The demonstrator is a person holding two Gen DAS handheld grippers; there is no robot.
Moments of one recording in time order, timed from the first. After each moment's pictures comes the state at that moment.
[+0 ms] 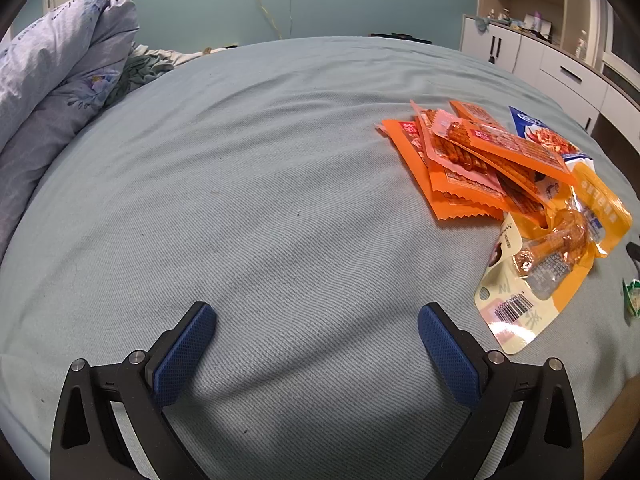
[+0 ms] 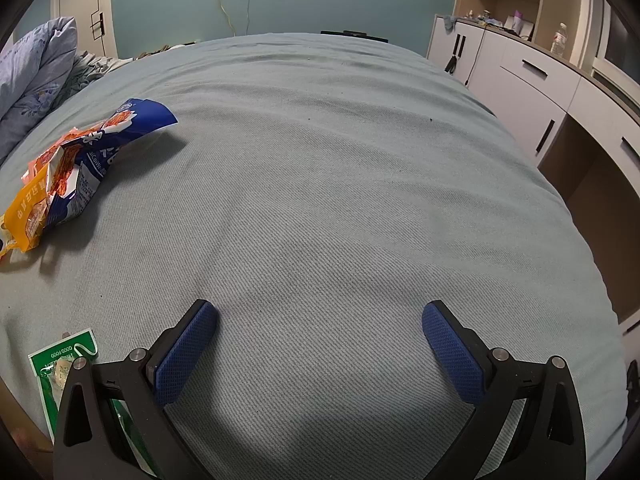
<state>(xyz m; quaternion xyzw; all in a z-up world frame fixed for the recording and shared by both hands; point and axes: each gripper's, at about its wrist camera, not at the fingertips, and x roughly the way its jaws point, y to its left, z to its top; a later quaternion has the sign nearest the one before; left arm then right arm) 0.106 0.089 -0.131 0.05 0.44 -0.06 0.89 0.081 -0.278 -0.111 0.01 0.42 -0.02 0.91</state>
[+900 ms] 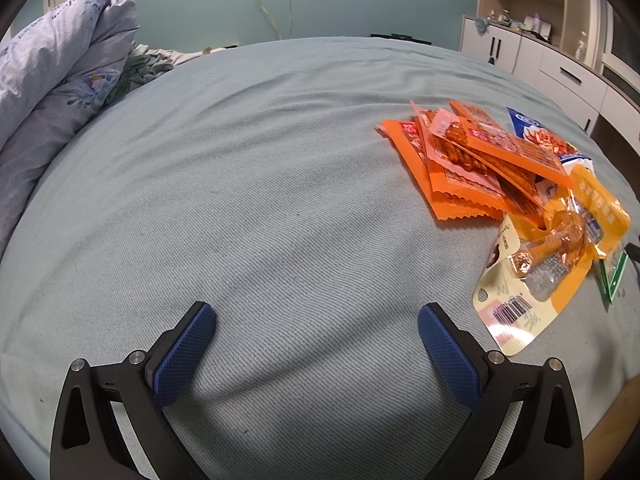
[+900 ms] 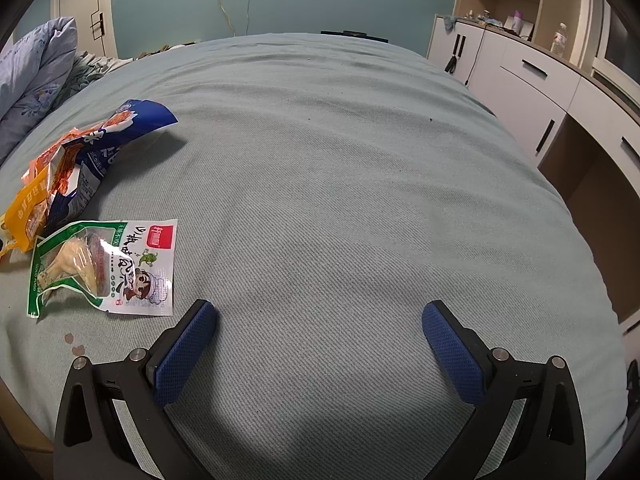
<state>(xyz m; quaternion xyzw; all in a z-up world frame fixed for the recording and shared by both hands) 0.106 0.084 -0.132 0.05 0.44 -0.05 0.90 0.080 -0.279 -0.111 0.01 0.42 -0.02 0.91</state>
